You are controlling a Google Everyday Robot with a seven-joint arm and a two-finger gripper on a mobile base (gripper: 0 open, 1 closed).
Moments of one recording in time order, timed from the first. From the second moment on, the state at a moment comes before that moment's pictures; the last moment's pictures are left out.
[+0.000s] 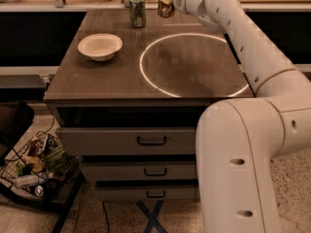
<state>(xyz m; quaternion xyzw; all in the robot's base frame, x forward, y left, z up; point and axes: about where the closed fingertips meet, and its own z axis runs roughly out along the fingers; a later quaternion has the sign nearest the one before) 0.940 -0.051 0.989 -0.21 0.68 0.21 0.67</state>
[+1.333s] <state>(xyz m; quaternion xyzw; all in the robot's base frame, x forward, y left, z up) 0.970 -0.060 0.935 -0.25 0.68 0.19 0.67</state>
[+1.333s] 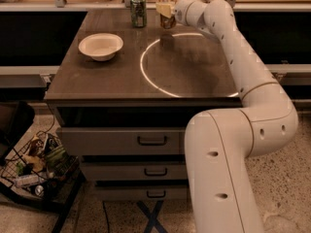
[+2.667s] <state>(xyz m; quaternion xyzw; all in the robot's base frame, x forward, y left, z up) 0.972 -0.048 0.930 -0.25 0.68 0.20 0.66</state>
